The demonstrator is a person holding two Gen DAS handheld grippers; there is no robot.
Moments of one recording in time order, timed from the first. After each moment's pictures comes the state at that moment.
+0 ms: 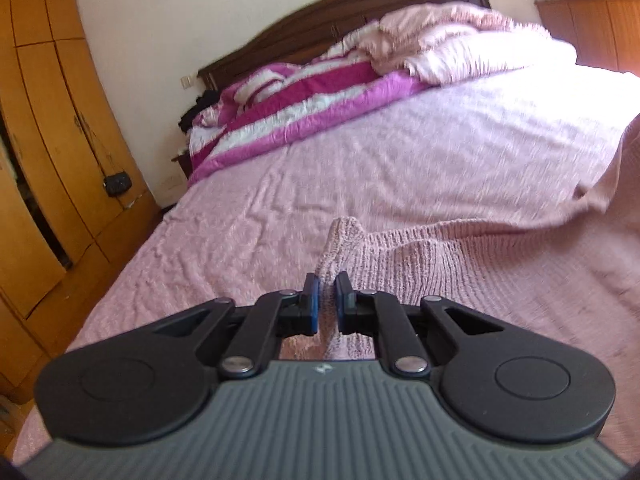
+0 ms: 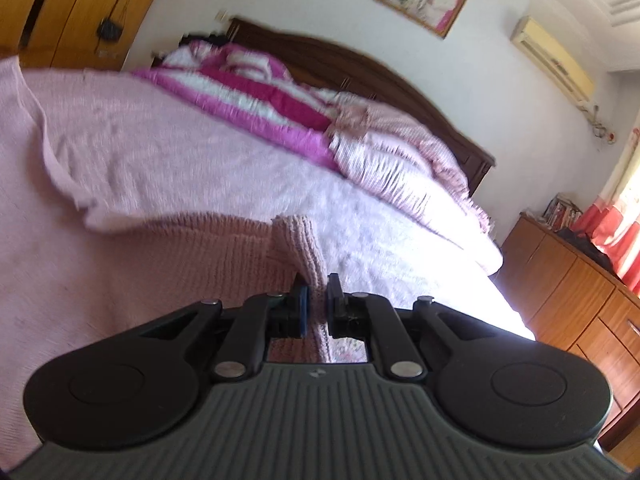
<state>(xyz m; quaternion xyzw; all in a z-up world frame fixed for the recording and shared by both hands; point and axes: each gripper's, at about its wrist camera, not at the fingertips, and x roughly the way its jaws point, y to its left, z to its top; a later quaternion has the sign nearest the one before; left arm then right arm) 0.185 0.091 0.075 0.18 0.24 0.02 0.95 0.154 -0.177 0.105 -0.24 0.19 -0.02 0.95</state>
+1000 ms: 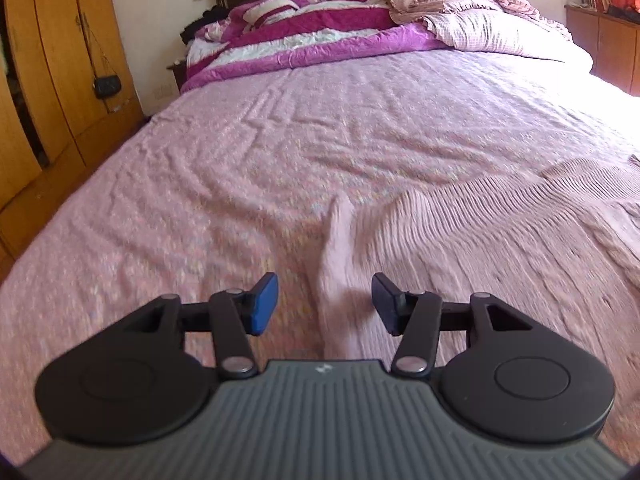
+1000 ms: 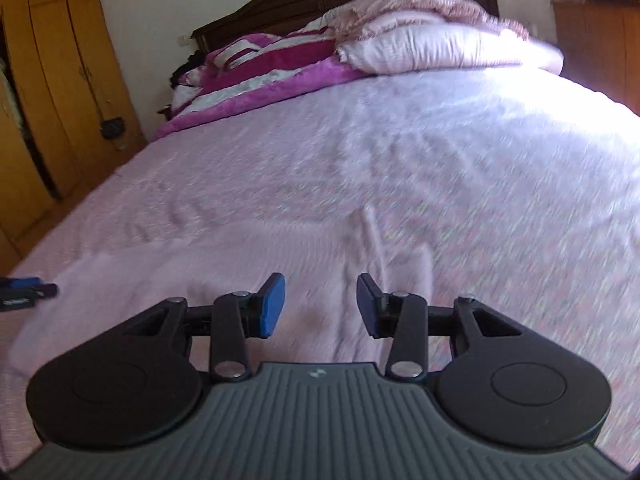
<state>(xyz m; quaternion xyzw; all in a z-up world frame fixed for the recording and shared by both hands) 0.151 0.136 0.058 0.07 0.33 0.01 0.94 0.129 -0.268 0.094 0.13 0.31 0.07 0.94</state>
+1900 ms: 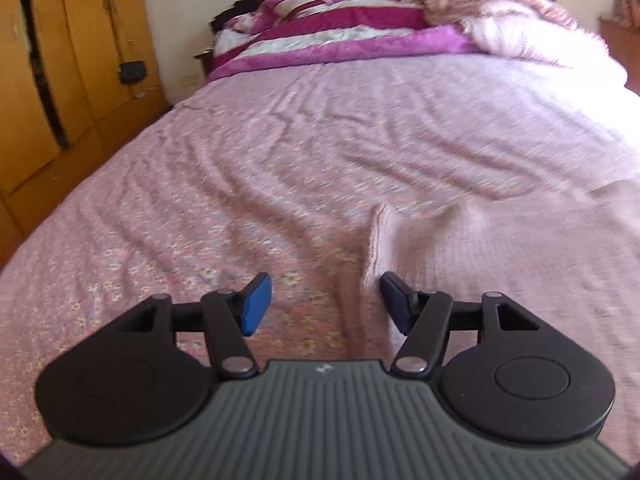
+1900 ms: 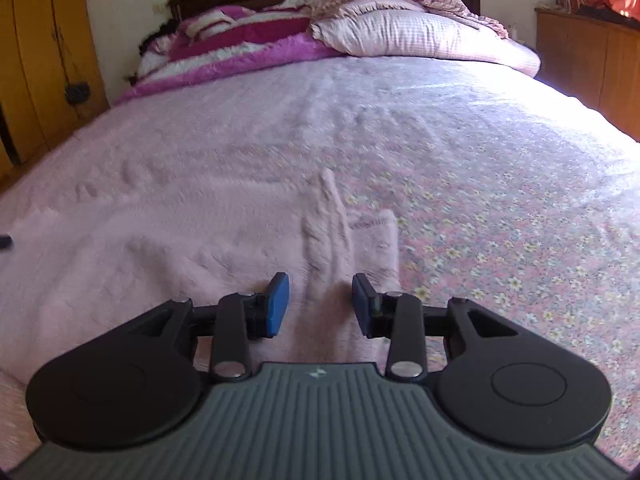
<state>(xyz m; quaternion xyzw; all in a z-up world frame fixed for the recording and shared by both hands) 0.192 0.149 0.039 0.06 0.33 0.07 0.94 0.138 -0.260 0.061 0.05 0.34 0.00 0.94</state>
